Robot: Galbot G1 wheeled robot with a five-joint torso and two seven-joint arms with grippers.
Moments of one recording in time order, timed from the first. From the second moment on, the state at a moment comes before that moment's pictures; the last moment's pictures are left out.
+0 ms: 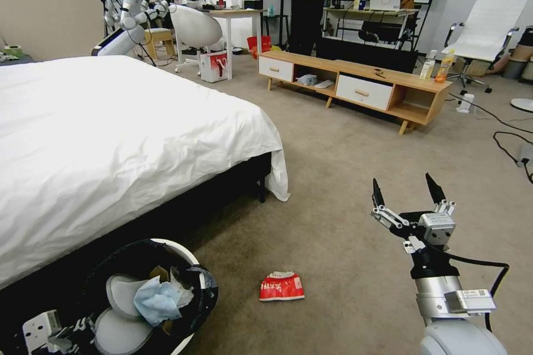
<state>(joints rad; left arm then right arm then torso) 1.76 -1.57 -1.09 -2.37 -0.70 0.71 -0.09 -1.46 1.16 0.53 2.24 0.15 0.16 0.22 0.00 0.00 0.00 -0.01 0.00</state>
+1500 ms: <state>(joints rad) 1.78 -1.55 -1.12 -2.36 -0.67 0.72 -0.07 -1.16 0.86 0.31 2.24 0.51 -0.15 0.28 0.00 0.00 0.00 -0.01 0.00</state>
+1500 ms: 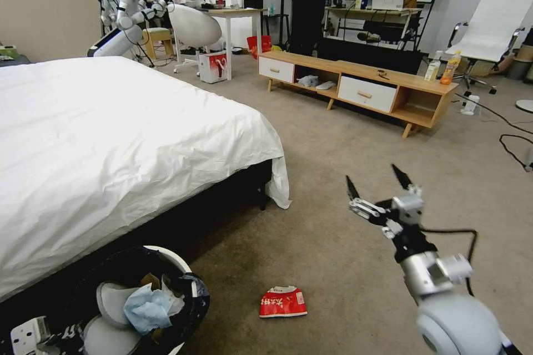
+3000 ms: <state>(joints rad) 1.74 -1.55 -1.05 -2.31 -0.62 0.71 -0.05 -0.52 0.75 -0.39 1.88 0.45 -0.72 -0.34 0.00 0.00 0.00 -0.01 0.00</state>
